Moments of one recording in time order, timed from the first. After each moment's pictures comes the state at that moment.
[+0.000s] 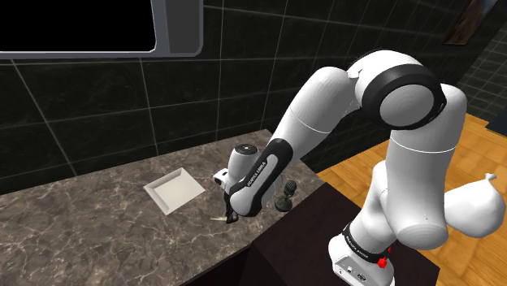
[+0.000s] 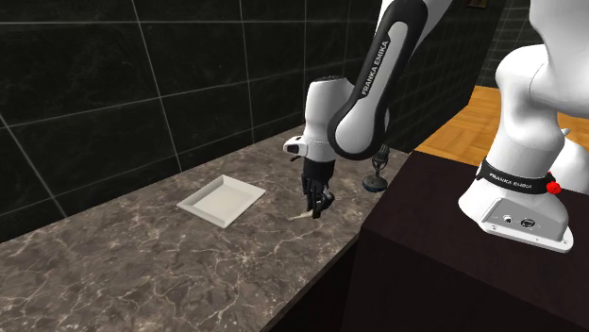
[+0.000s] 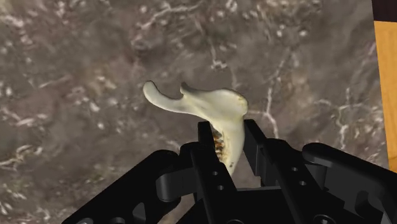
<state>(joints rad) 0.64 0.36 -0.02 -2.53 0.41 2.93 -0.83</state>
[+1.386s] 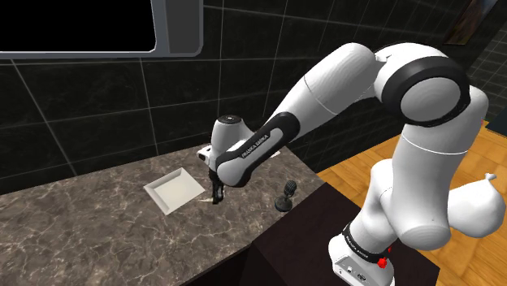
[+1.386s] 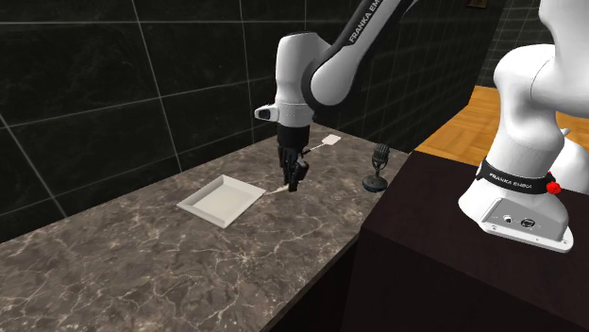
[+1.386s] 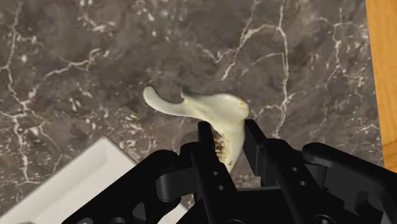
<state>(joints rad) 0.70 0.26 -0.14 -2.36 0.25 2.65 -0.70</state>
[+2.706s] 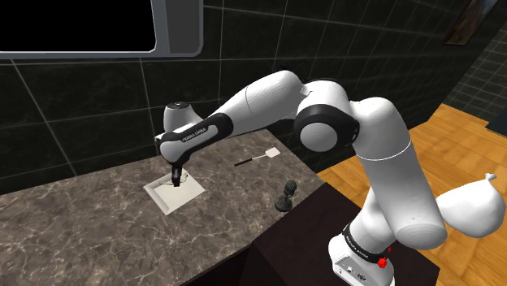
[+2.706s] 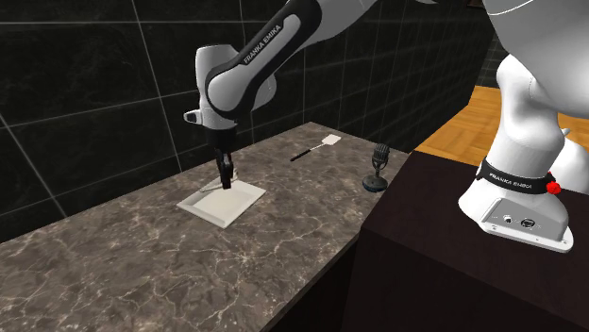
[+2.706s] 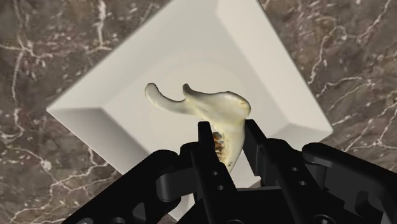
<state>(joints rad) 0.61 0.75 -0.13 -1.59 0.25 2.36 -0.70</state>
